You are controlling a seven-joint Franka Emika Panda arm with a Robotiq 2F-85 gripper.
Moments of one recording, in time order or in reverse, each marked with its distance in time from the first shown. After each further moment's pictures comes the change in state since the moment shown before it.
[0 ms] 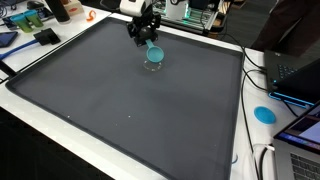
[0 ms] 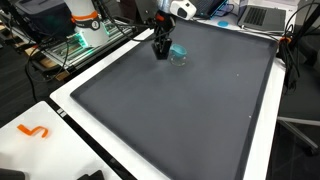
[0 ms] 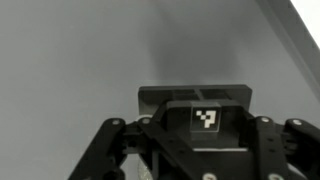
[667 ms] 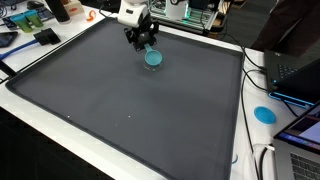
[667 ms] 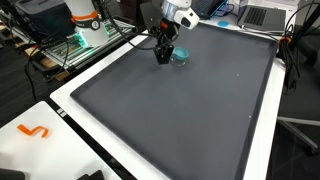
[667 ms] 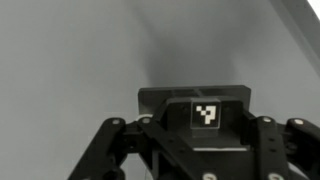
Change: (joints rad) arm -0.004 0.091 0.001 0.074 -0.017 -0.036 0.030
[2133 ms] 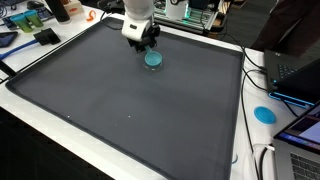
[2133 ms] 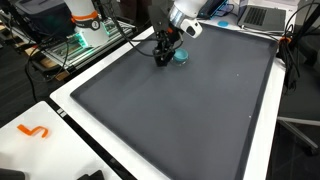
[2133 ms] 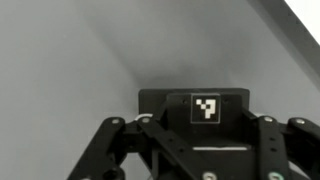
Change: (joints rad) arm 0.011 0.117 0.029 0.129 -0.083 -0.174 0.086
